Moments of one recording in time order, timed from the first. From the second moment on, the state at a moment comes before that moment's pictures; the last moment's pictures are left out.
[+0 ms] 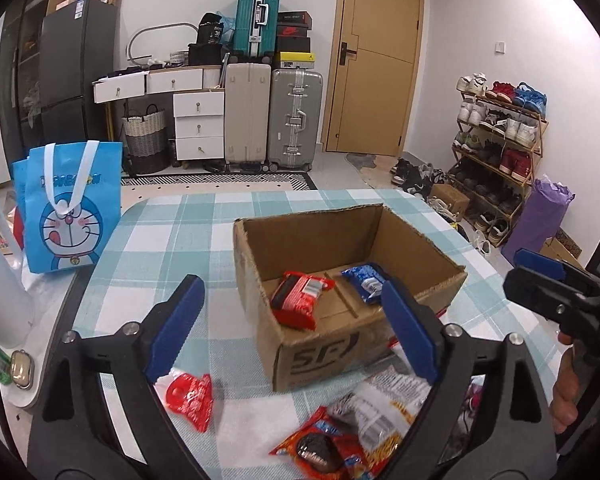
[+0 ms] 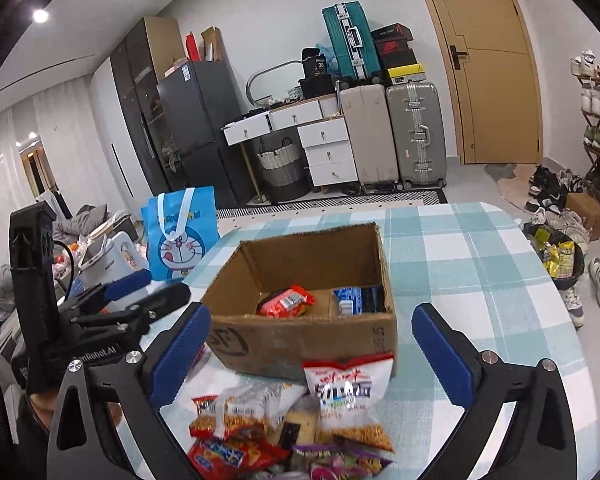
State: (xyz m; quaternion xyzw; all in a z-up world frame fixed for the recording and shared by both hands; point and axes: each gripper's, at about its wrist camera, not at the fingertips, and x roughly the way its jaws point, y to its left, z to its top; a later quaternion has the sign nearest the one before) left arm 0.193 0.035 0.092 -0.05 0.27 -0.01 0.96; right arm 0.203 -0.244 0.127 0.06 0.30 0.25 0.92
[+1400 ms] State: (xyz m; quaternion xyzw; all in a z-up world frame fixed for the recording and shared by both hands) left arm 0.145 0.106 0.008 -0.04 0.37 0.04 0.93; right arm 0.154 -0.263 0.056 0.05 0.39 0.23 0.89
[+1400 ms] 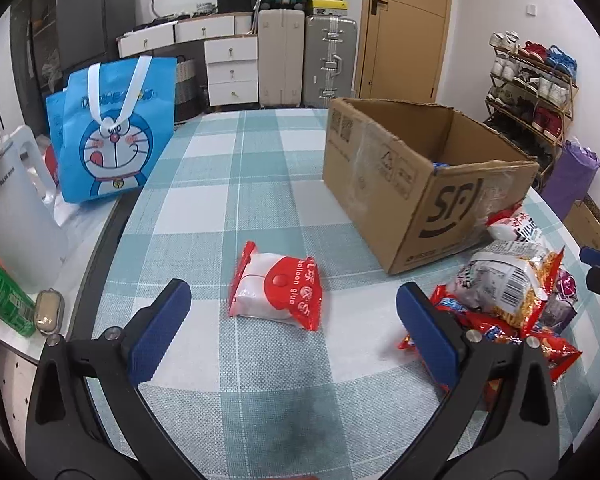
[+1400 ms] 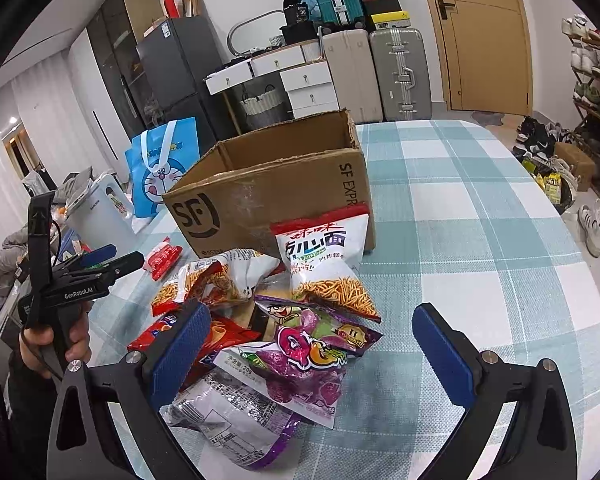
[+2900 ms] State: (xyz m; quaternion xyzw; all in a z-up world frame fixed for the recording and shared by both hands) left arm 0.172 0.108 -0.034 -0.05 0.42 0.01 0.91; right arm 0.170 -0.256 0.008 0.07 0.49 0.25 0.83
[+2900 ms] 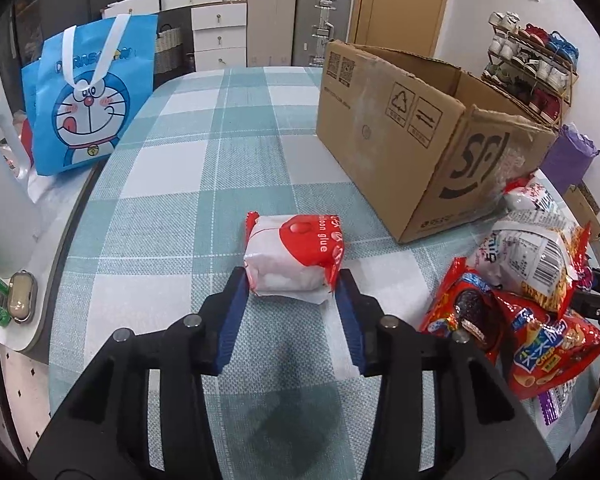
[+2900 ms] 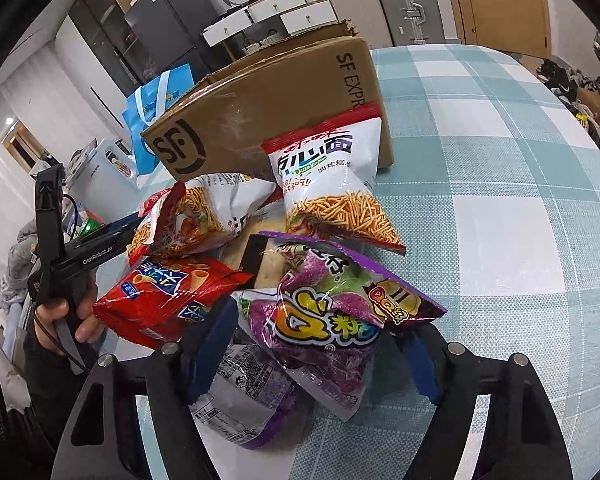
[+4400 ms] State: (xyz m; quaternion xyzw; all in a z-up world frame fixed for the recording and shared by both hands) left arm 0.134 0.058 0.075 -0.04 0.29 -0.04 0.96; right arm 0.149 -0.268 0.099 0.08 0.33 0.30 0.89
